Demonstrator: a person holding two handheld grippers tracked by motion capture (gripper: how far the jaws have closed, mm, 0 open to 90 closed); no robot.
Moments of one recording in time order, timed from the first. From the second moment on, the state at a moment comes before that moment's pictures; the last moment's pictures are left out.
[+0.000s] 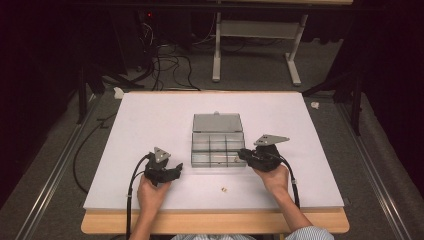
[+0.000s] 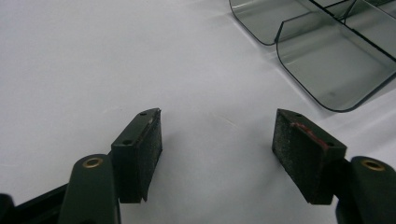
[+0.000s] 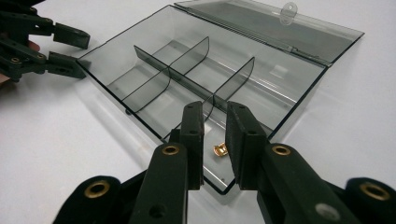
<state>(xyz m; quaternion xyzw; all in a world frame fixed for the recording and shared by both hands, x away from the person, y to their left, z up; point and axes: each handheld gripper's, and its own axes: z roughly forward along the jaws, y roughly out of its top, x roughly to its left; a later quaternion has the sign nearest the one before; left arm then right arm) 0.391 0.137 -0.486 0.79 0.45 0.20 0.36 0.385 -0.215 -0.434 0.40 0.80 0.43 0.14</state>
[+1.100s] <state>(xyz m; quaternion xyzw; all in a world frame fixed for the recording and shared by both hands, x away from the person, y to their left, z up) 0.391 0.137 -0.486 0.79 0.45 0.20 0.36 0.339 -0.216 -0.445 0.38 0.79 0.45 0.13</state>
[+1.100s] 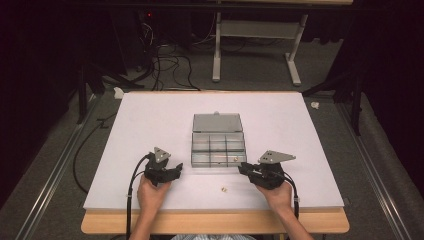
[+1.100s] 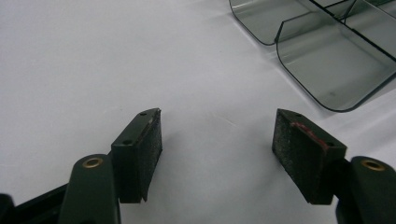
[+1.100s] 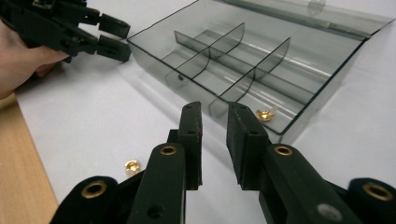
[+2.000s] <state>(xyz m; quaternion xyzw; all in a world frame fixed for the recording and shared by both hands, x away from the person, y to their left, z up) 0.391 0.137 -0.486 0.79 0.45 0.20 0.36 0.319 -0.185 -0.469 0.35 0.83 0.44 0.09</state>
